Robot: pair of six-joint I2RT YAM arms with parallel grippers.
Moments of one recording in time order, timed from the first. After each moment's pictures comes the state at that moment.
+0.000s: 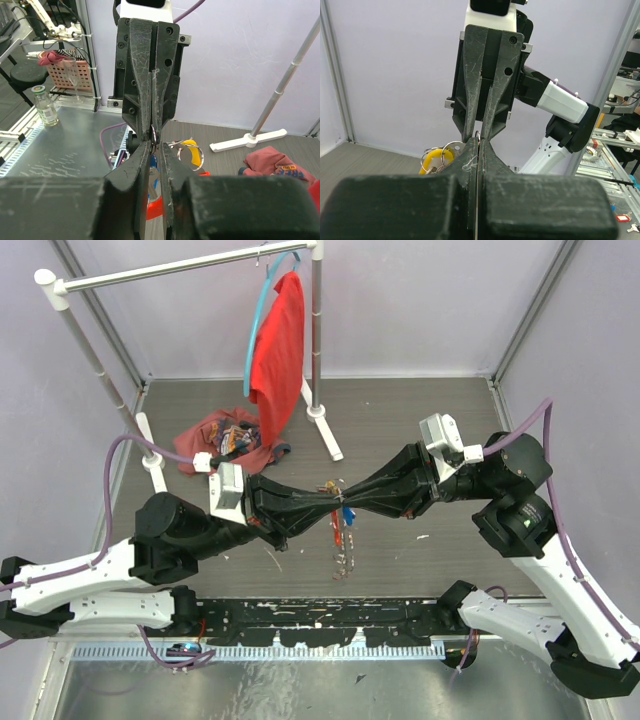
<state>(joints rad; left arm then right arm) -1.37 0.90 1.04 0.30 -0.01 -0.12 0.69 0.87 1.28 -0.10 -0.97 0.16</state>
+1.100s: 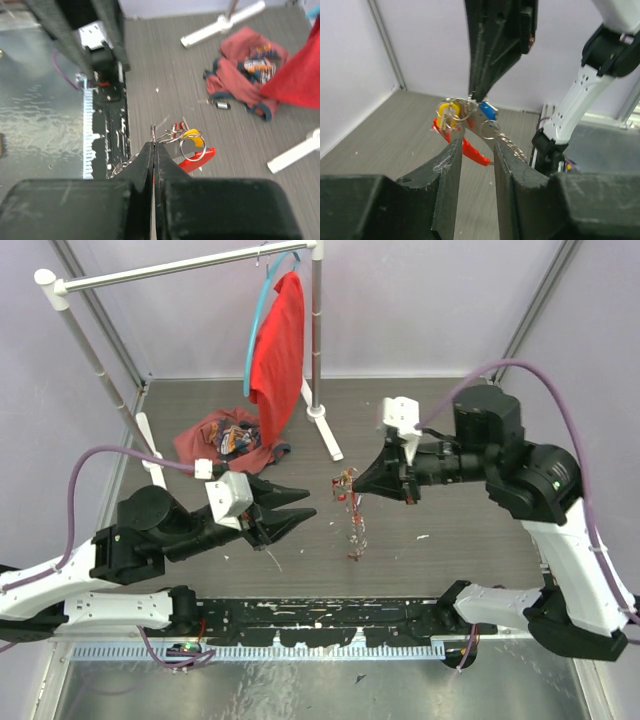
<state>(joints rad) -1.37 0.83 1.16 -0.16 -0.11 0.06 0.71 1.13 1.82 -1.05 -0.73 -0.28</state>
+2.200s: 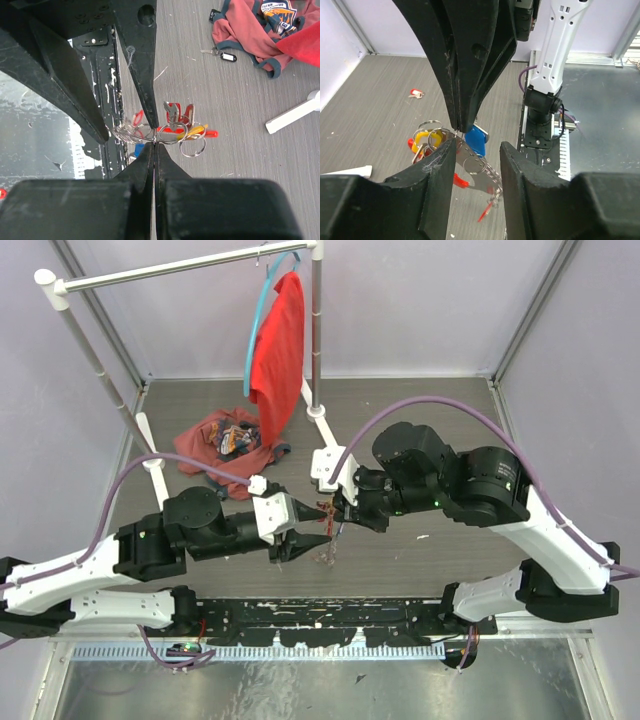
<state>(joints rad) -1.37 0.91 1.16 -0.32 -0.01 0.11 1.17 1.31 1.94 -1.28 -0.15 -0.26</state>
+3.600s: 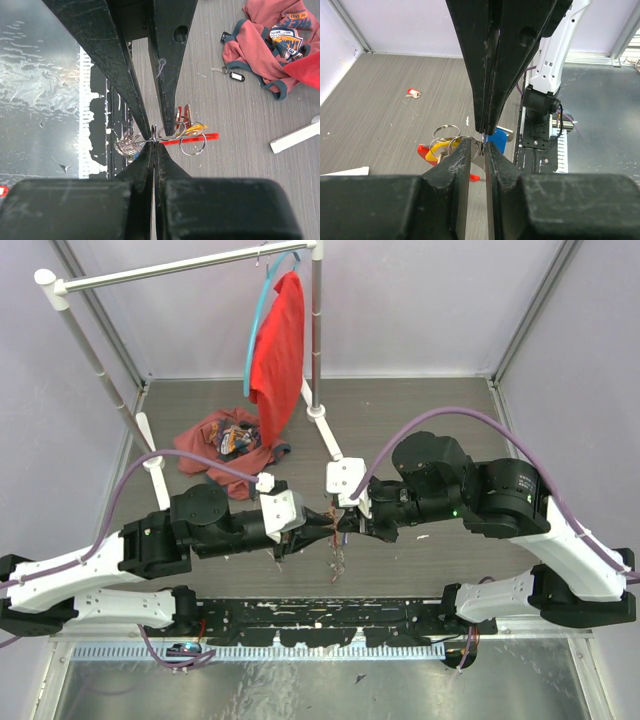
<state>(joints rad) -1.37 0.95 1.19 -0.33 0.00 0.10 1.20 1.21 1.86 -1.21 -0.21 -0.29</state>
